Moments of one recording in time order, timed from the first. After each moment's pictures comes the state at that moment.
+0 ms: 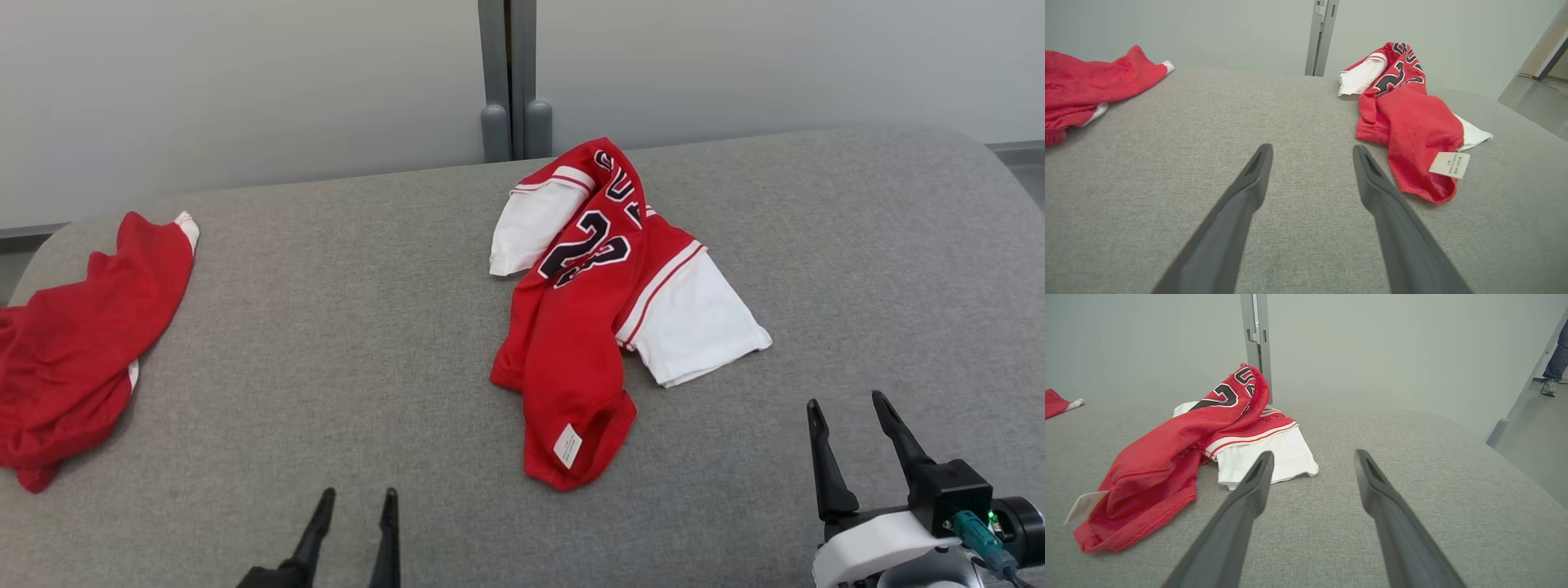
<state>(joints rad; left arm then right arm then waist) 0.18 0.05 -0.18 0.15 -0.24 -0.08 -0.26 0.07 -0.05 -0.07 0.16 -0.01 0.13 -0.26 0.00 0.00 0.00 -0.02</state>
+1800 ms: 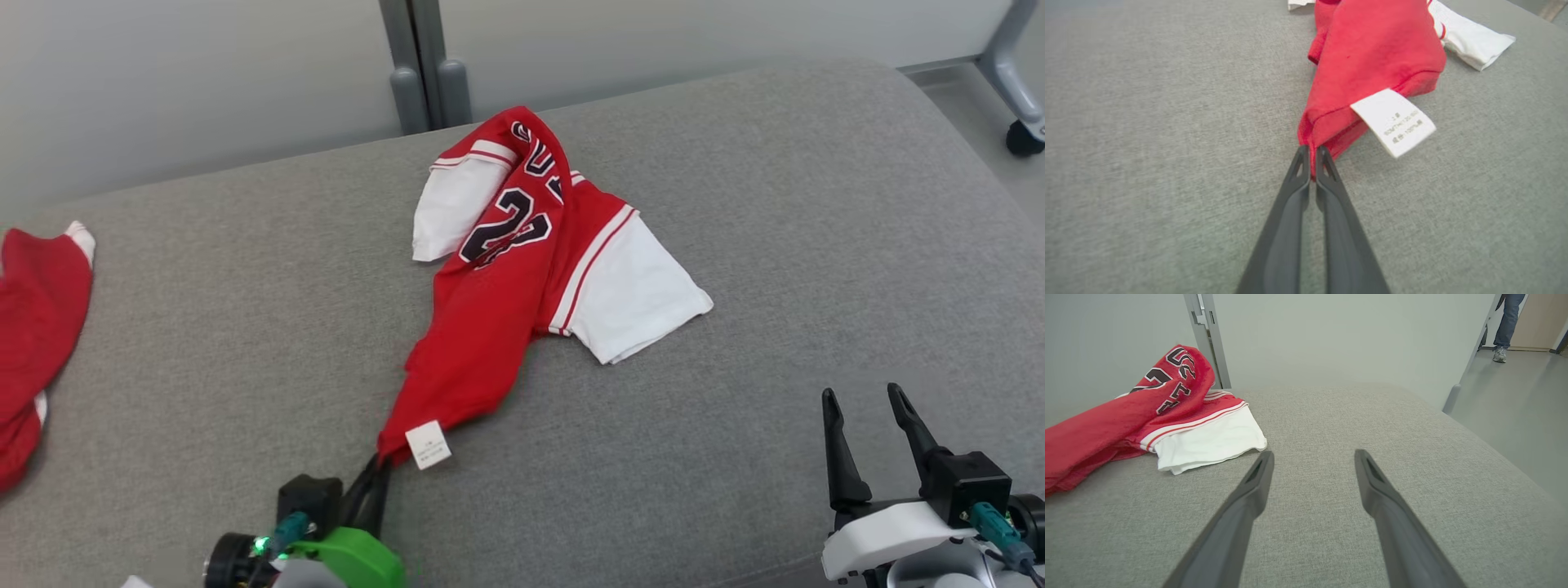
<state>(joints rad) -0.22 0.19 -0.58 0.62 -0.52 0.04 -0.25 0.04 -0.05 -0.09 0.18 0.03 0.13 -0.26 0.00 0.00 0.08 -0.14</state>
